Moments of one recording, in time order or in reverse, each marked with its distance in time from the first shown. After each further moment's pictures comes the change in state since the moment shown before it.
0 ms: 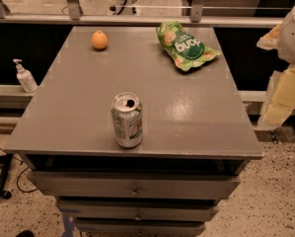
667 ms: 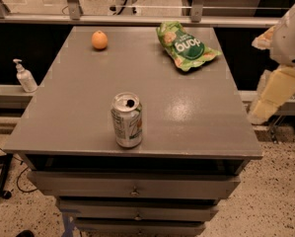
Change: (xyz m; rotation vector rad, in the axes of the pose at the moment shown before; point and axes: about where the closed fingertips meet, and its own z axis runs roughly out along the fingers) arm -0.002 -0.019 0.019 0.028 -0.055 0.022
